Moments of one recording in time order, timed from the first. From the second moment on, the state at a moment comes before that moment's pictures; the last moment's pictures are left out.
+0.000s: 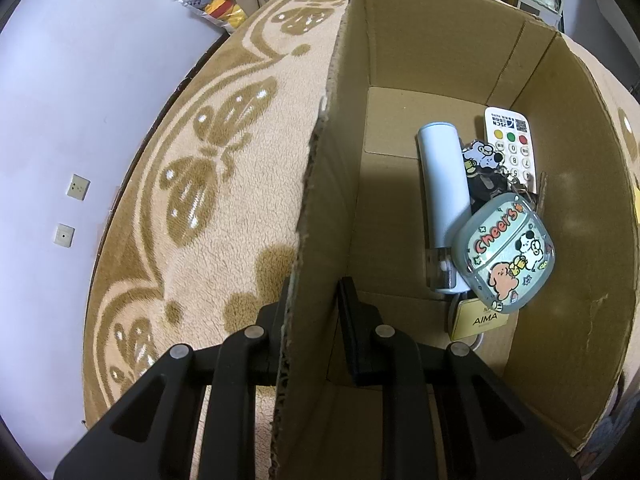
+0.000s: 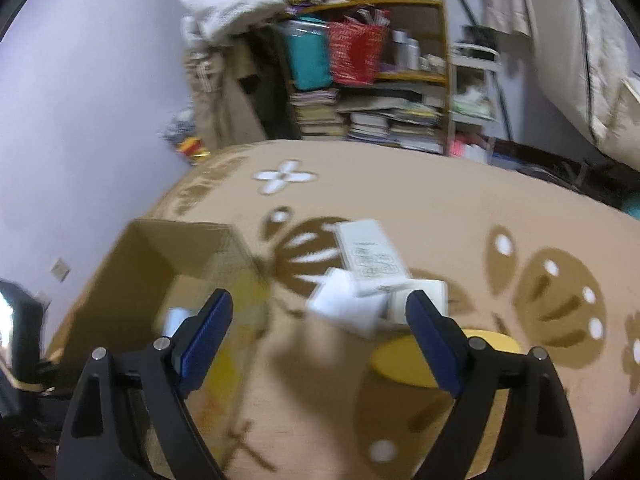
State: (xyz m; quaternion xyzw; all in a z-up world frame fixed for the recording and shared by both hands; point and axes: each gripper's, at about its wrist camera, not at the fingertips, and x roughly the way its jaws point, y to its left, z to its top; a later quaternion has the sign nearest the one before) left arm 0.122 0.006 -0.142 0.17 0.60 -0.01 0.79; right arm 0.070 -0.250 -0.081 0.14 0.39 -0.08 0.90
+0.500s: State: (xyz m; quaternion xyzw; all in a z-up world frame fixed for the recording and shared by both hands) left arm 0.123 0.007 -0.143 0.17 0.59 -0.01 0.79; right arm 0.059 -0.347 -0.153 0.25 0.51 -0.21 0.80
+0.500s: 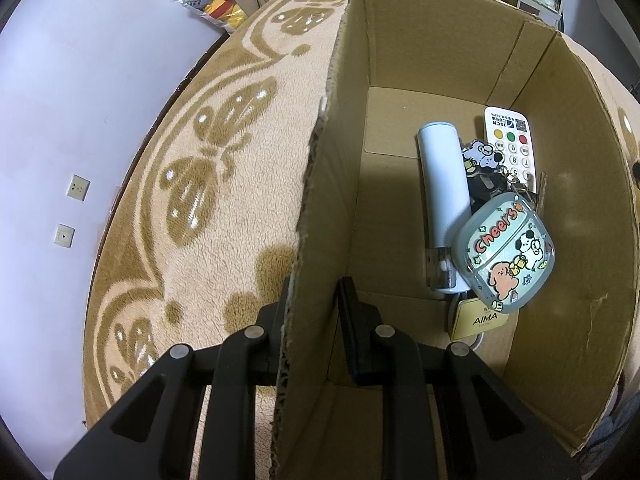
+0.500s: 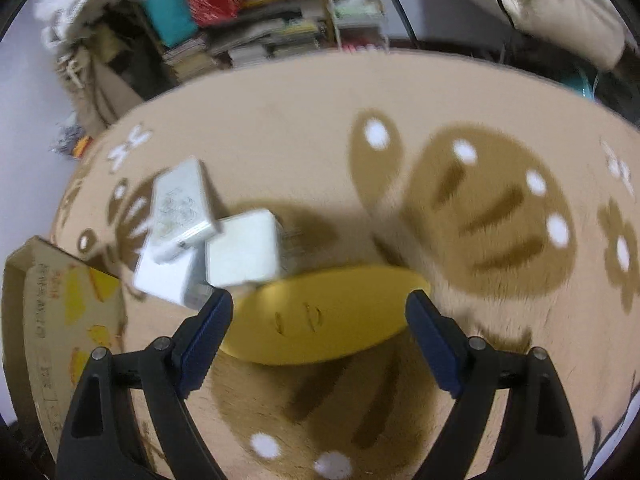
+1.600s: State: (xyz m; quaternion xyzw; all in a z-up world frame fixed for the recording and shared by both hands) left arm 0.122 0.007 -0.143 0.17 0.59 -0.01 0.79; right arm 0.089 -0.332 -0.188 0.24 0.53 -0.33 0.74
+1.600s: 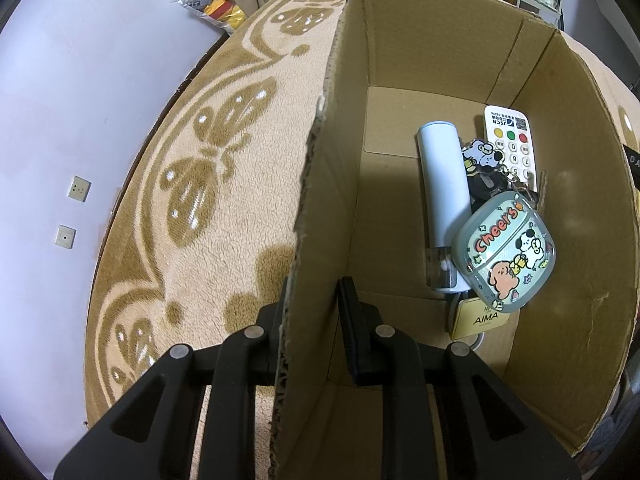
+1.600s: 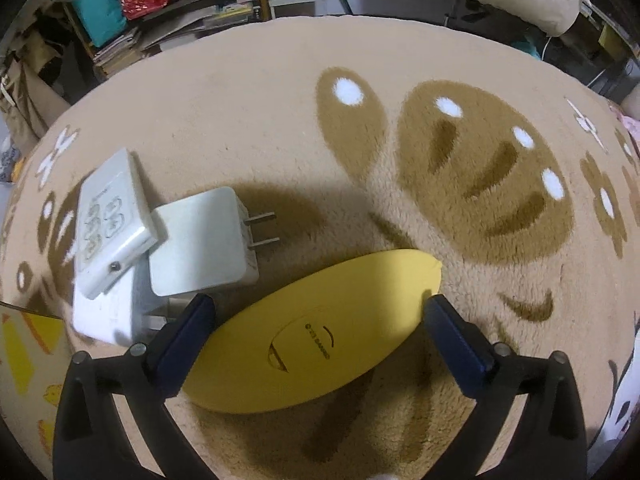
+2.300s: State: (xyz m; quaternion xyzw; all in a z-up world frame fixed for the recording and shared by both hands) left arm 0.122 0.007 -0.143 0.17 0.59 -0.01 0.79; right arm 0.068 -0.320 -0.178 0.24 0.50 -0.32 0.77
